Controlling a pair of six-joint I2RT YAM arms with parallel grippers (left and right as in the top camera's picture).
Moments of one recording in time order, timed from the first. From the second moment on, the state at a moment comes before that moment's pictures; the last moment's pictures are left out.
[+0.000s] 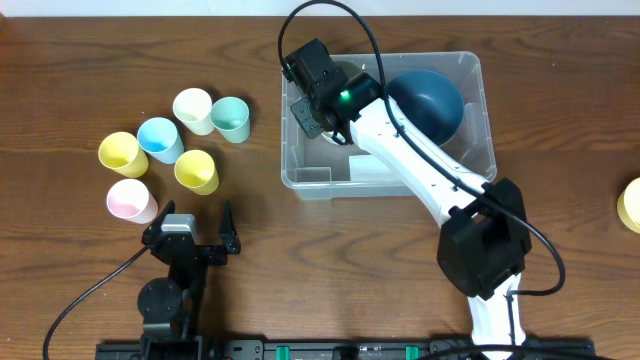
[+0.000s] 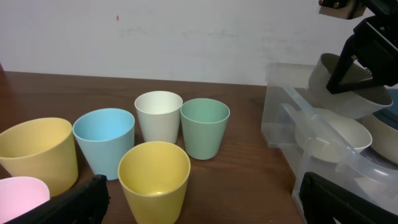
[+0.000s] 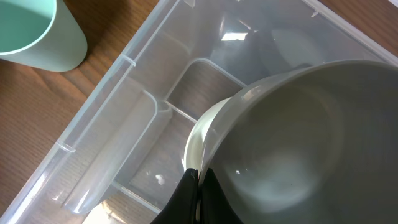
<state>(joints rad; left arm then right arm) 0.01 0.01 0.02 -0.11 0.07 -0.09 0.66 2.12 1.90 -0.81 0.15 0.04</state>
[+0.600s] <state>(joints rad) 0.01 0.01 0.02 -0.11 0.07 -0.09 0.65 2.12 1.84 -0.79 0.15 0.04</state>
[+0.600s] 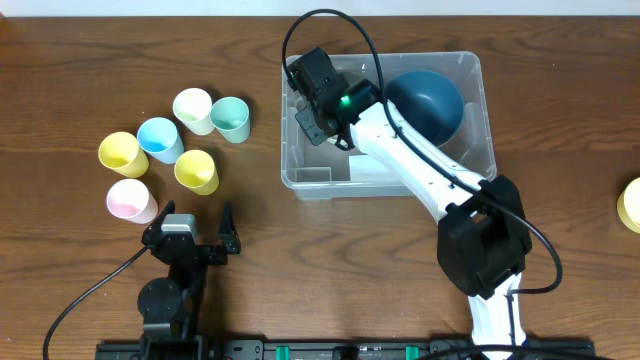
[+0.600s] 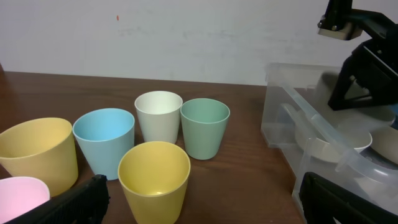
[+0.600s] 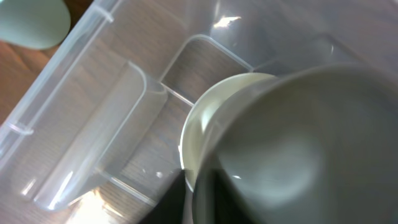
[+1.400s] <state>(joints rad) 0.01 0.01 0.02 -0.11 0.07 -0.09 0.54 1.94 2.17 -1.24 0.19 0.13</state>
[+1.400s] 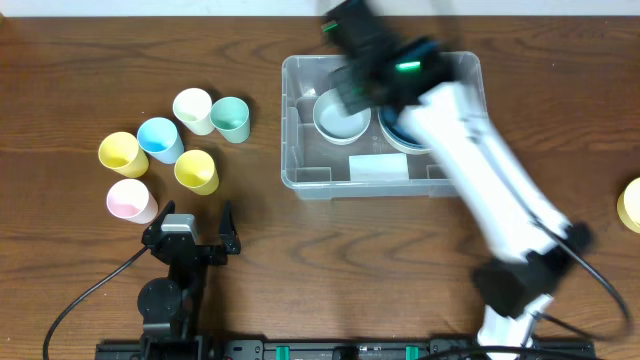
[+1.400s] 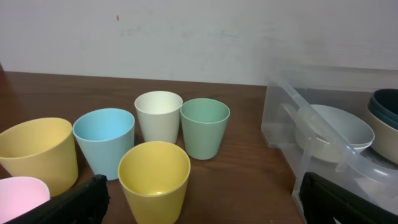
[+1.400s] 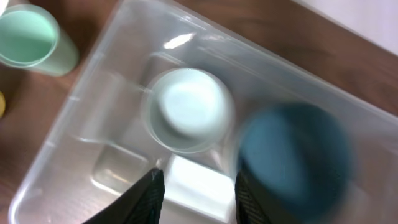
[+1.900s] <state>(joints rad) 0.01 0.01 0.02 -0.11 0.07 -0.09 -0.16 1.79 2.13 -1.64 0.24 0.42</state>
